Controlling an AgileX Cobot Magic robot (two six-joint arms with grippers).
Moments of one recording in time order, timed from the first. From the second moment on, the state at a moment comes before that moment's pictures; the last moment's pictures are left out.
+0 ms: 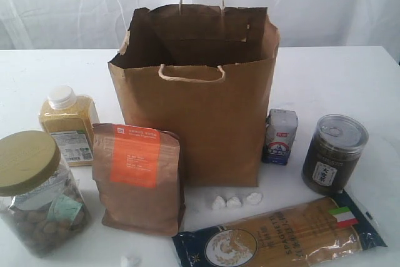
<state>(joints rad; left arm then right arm) -0.07 0.00 0.02 -0.15 0.51 0.26 -0.12 0.34 -0.51 0.51 -1.04 0.43</state>
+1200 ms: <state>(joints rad) -0.07 0.00 0.02 -0.15 0.51 0.26 0.05 1.31 -1.02 0.36 0.79 -0.76</state>
